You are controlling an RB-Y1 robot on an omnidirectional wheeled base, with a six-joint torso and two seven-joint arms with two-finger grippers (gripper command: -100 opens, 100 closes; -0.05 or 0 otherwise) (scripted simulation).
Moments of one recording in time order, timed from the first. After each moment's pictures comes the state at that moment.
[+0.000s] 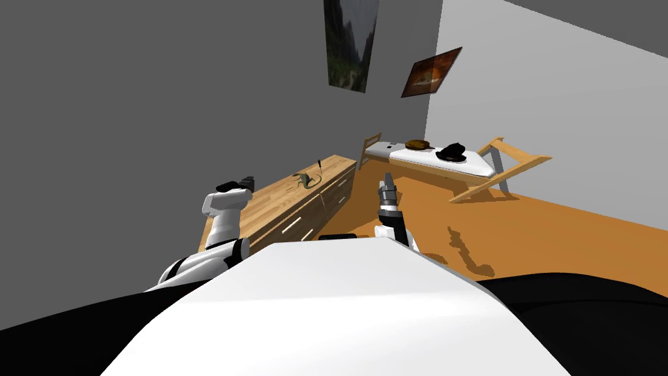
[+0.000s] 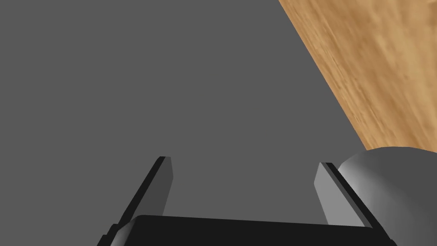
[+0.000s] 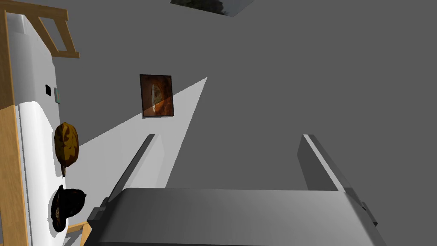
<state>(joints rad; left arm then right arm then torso) -0.28 0.68 0.43 -1.35 0.20 0.67 -0.30 0.55 0.02 0.02 -2.22 0.08 -0.37 0.17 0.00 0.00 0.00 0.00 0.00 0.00</state>
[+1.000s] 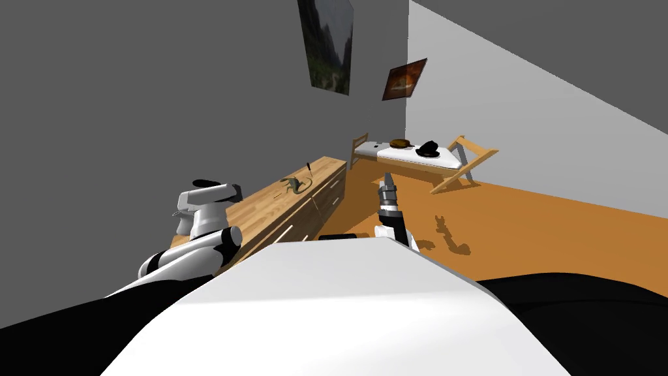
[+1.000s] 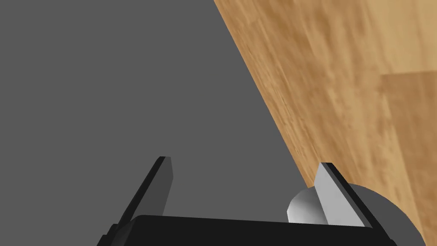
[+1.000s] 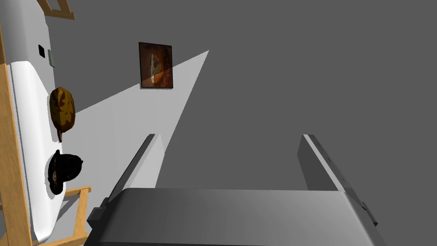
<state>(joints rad) -0.43 0.79 0.55 -1.07 0.17 0.94 -0.22 0.55 0.02 0.02 -2.22 0.08 -0.37 0.17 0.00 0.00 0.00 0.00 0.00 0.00</state>
